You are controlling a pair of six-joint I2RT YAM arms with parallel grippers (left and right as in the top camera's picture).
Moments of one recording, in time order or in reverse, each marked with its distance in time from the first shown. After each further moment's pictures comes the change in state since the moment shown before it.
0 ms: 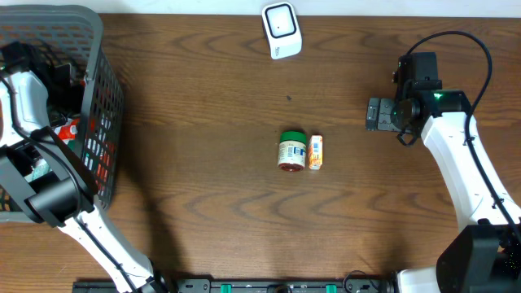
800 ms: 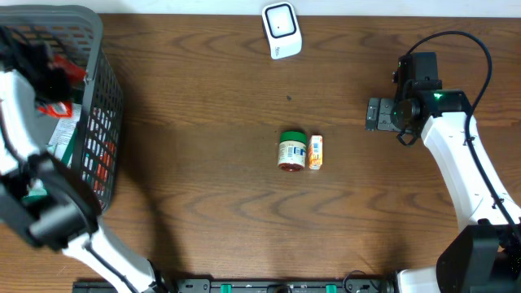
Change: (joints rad) left arm 0.004 -0.218 -0.008 0.064 -0.039 -0.012; right arm 0.000 0.000 0.000 0.000 0.000 0.000
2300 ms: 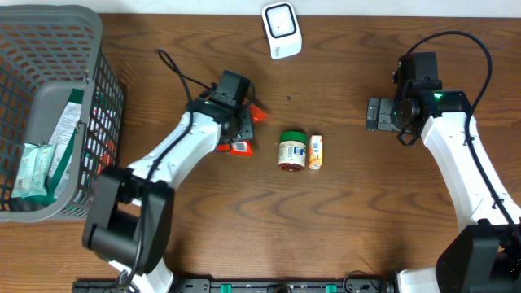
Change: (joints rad) left arm -0.925 -0.195 -0.630 0.331 -0.091 -0.750; right arm 0.000 0.000 0.000 0.000 0.000 0.000
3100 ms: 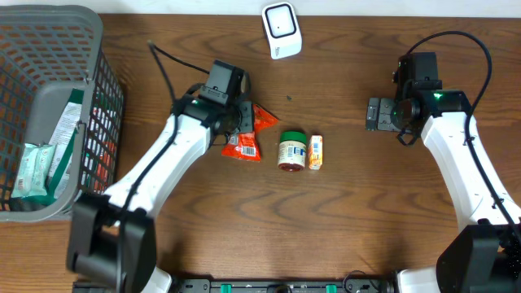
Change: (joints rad) left arm 0.006 -0.112 0.037 -0.031 0.093 0.143; right arm 0.000 0.000 0.000 -0.001 0.000 0.000
